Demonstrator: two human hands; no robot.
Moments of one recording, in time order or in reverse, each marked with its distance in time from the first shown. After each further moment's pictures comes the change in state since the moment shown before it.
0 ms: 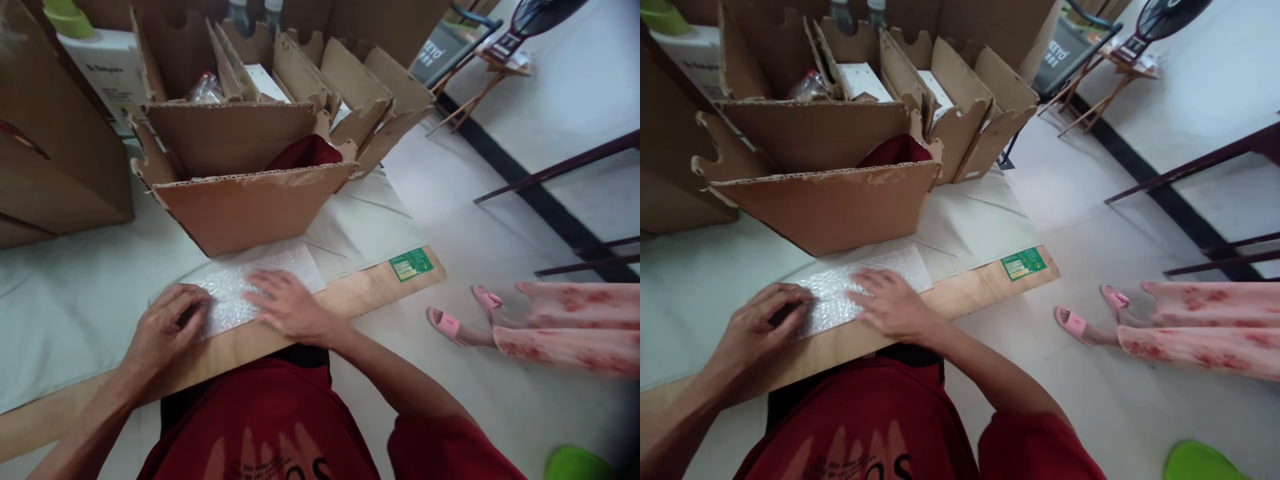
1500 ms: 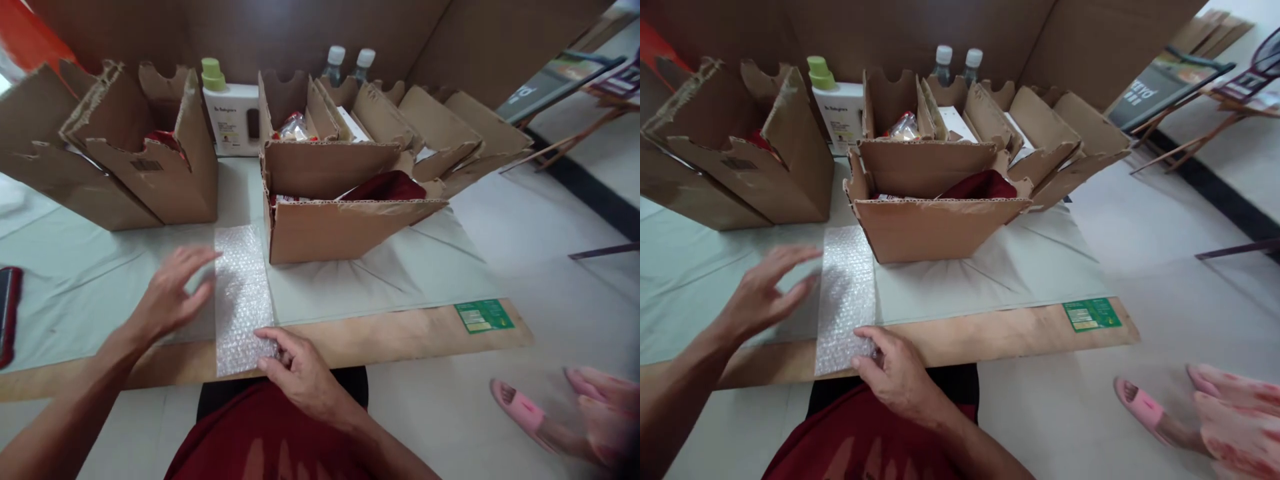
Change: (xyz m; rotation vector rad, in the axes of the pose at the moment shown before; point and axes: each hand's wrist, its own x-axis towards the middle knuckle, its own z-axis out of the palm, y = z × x) left_hand 0.012 -0.022 -0.090 0.291 0.076 0.074; right_hand 0.024 -0.098 0.023 1.002 -0.183 0.622
